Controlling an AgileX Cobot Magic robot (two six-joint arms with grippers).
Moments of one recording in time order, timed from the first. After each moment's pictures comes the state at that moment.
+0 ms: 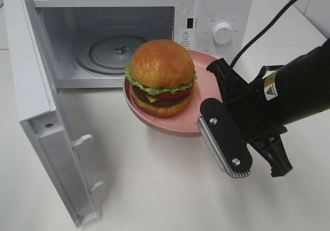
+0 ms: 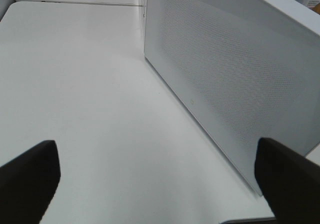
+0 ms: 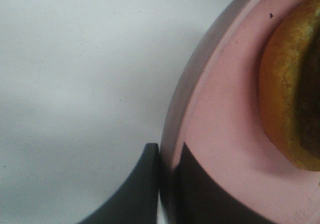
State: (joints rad) left arm -0.02 -0.01 -0.52 -0.13 1.09 0.04; right arm 0.65 1.43 -0.71 -0.01 0.31 -1.40
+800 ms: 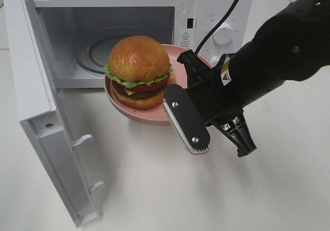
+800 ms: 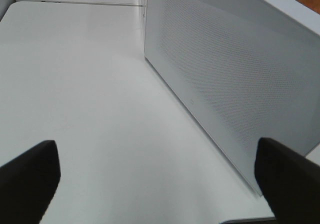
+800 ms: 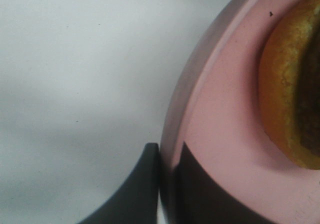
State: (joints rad) left arm -0.02 -0.01 -0.52 -0.13 1.09 0.04; right arm 0.68 1.61 -0.89 -0.08 0.35 -1.33
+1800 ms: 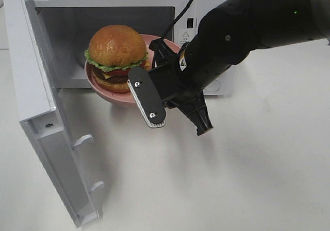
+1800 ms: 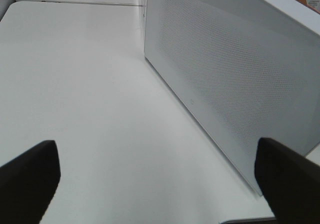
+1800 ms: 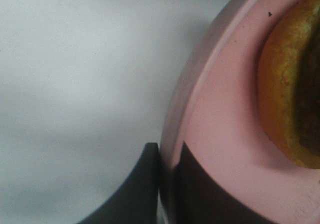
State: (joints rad) left arm -0.02 -0.01 -0.52 -0.13 1.09 0.04; right arm 0.70 1.82 -1.12 -0.12 0.33 -1.26
